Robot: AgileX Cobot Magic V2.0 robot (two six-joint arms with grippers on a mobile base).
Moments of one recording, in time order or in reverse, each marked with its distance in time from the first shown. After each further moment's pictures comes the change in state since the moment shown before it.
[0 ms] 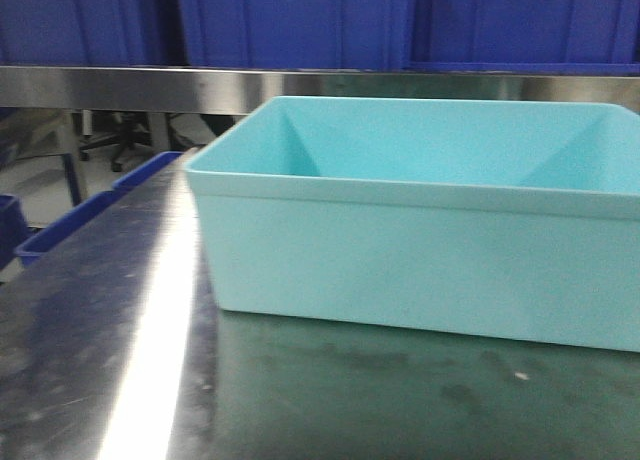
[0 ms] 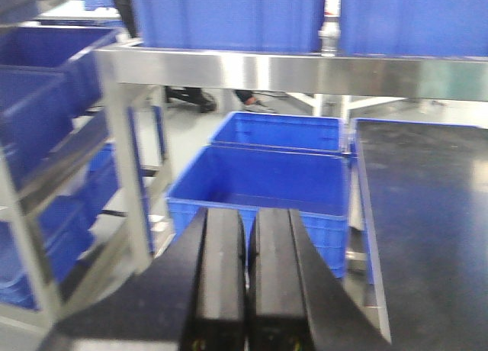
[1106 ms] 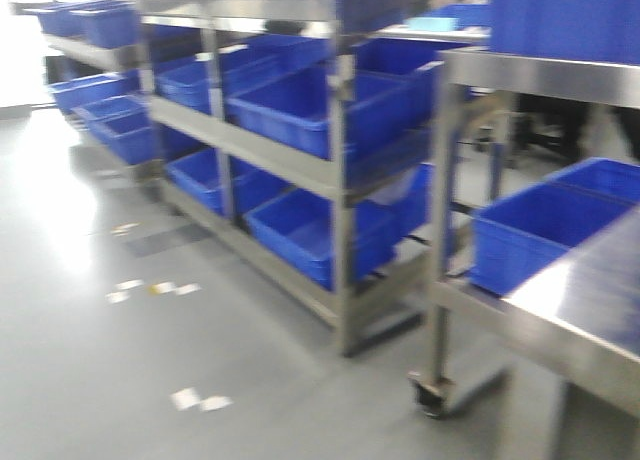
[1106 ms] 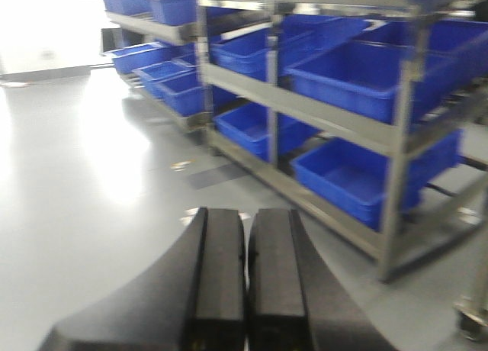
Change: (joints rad) left arm 0.000 0.000 0.000 0.000 0.000 0.000; right arm 0.000 -0.003 0.000 0.000 0.000 0.000
